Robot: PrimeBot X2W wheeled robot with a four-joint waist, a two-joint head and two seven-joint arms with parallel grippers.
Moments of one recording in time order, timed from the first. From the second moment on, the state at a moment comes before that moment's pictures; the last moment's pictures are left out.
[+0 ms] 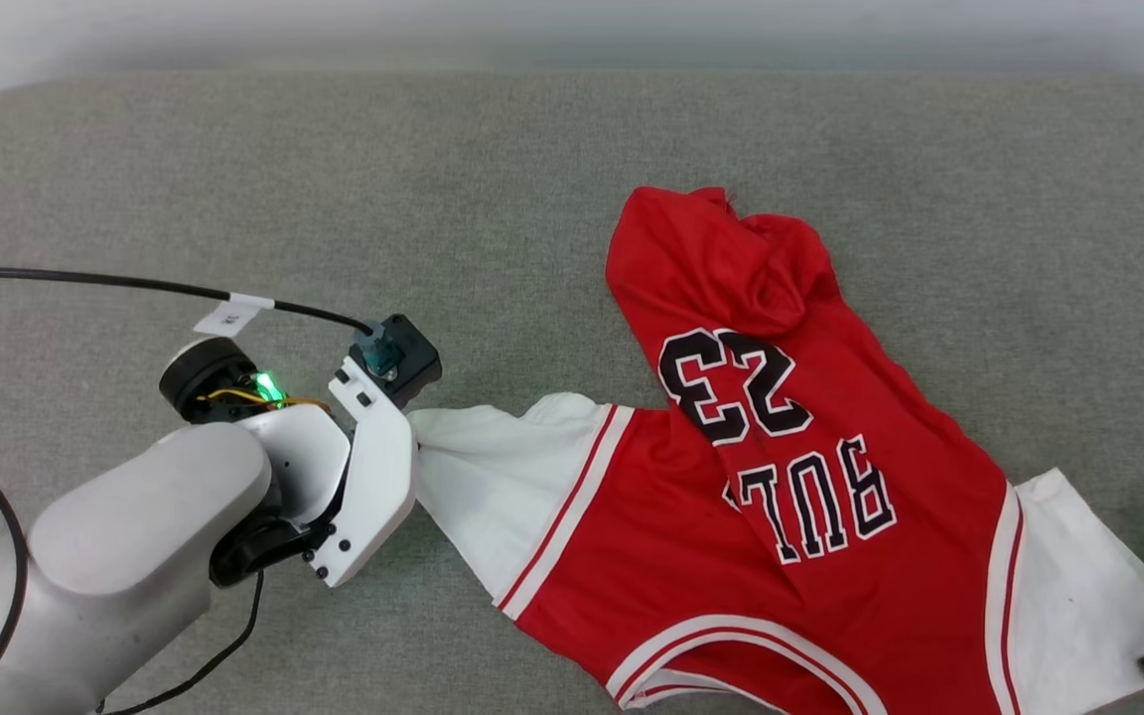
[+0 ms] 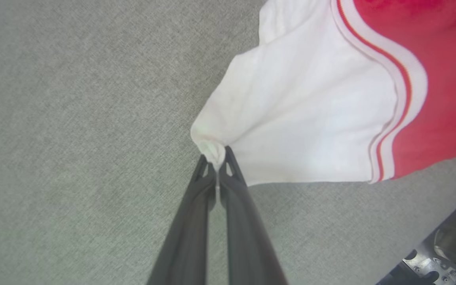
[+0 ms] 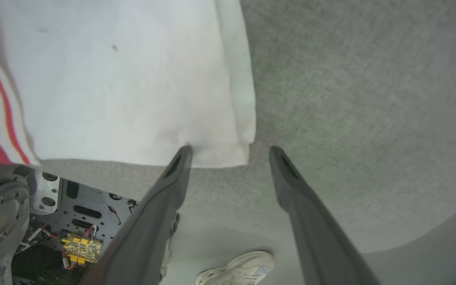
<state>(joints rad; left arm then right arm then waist) -0.93 0.72 -1.24 0.23 -0.90 -0.09 0.54 -0.21 -0.96 0.48 0.13 0.78 0.13 0.86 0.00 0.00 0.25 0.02</state>
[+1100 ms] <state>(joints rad) -0.91 0.84 -1.08 0.02 -0.97 -0.01 0.29 -0.23 -0.96 0.30 -0.07 0.79 0.13 0.46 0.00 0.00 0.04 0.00</state>
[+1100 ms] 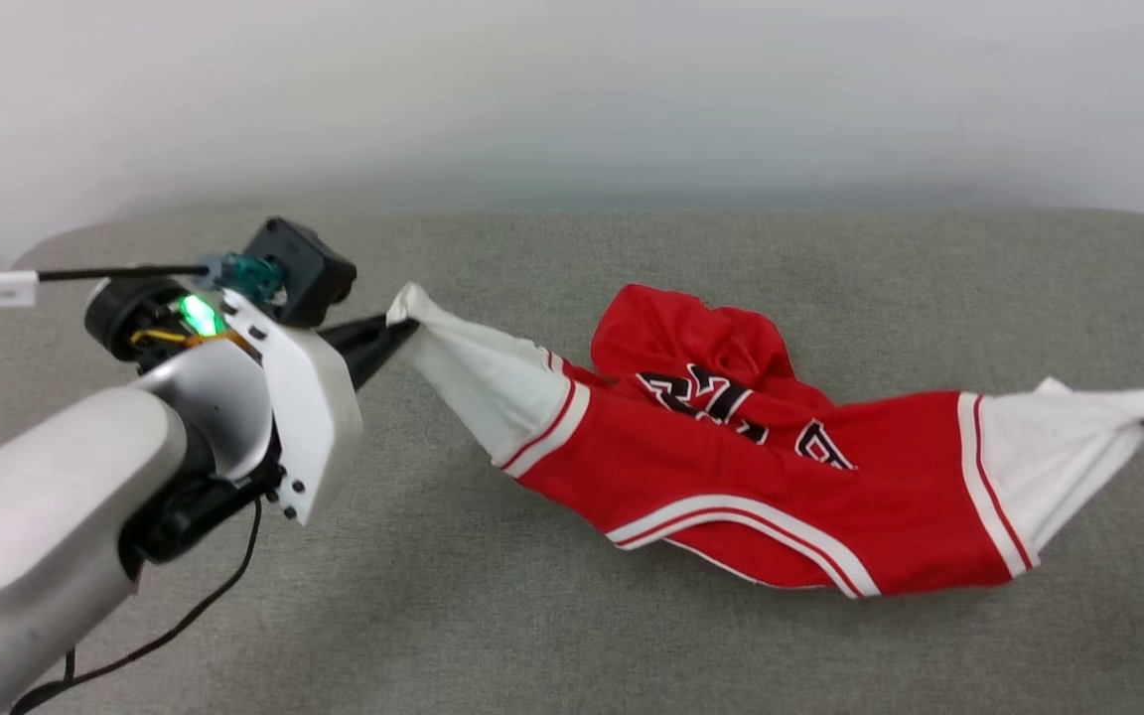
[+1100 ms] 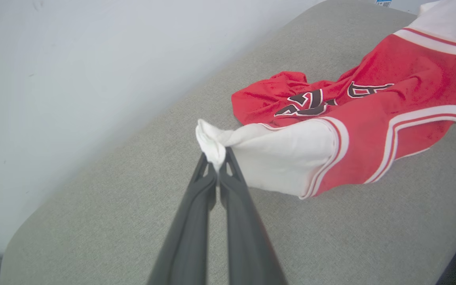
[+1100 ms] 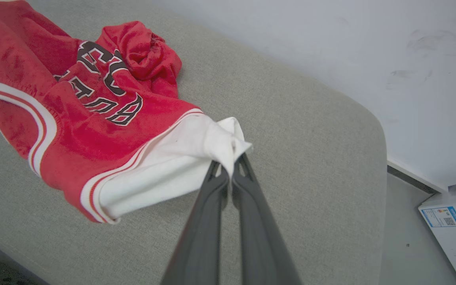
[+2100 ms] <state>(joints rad) -1.67 0.56 -0.83 0.48 -0.83 -0.05 0.13 -1.40 -0.64 0.33 0.28 0.38 0.13 0.47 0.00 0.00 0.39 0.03</state>
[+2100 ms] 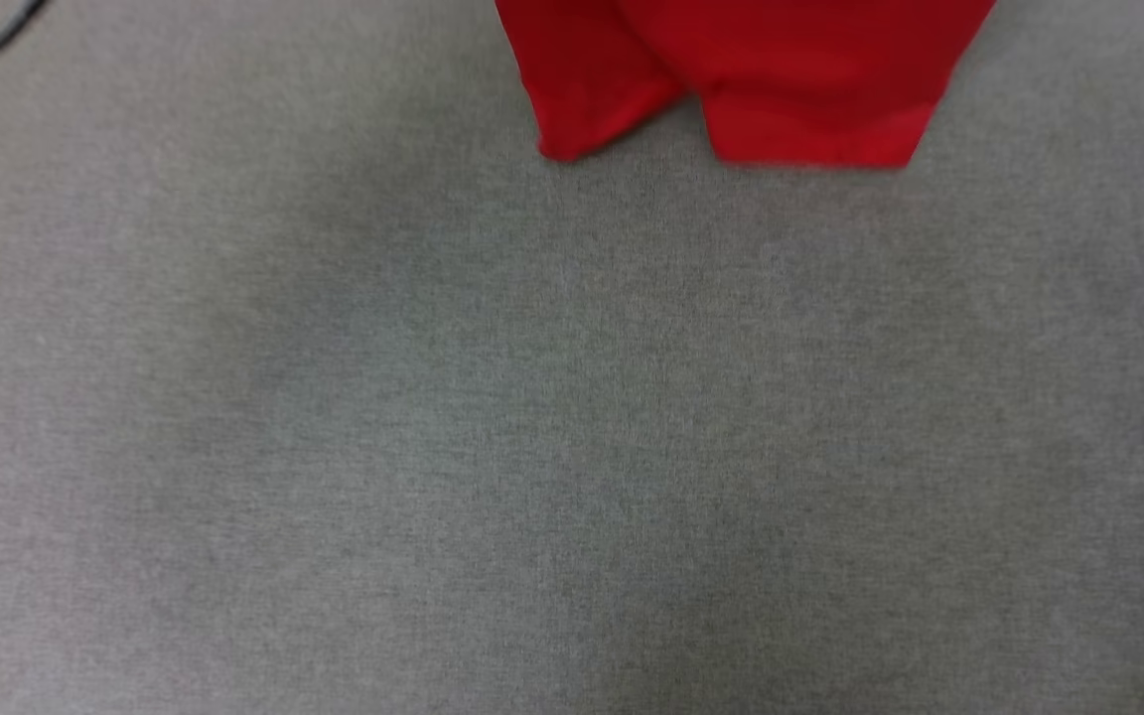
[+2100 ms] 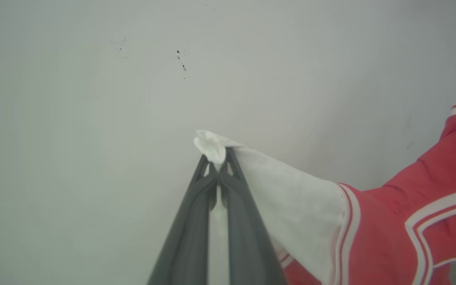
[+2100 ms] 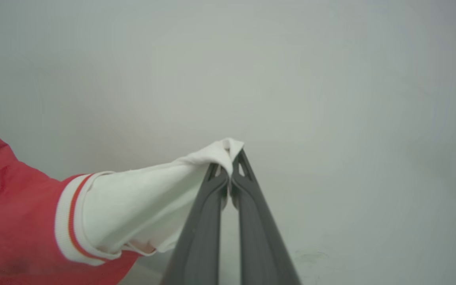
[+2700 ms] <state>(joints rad) -1.80 0.46 -0.84 0.75 -0.79 -0.11 -0.04 -1.69 -0.53 0.48 0.67 0.32 0.13 0.22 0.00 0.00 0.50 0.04</state>
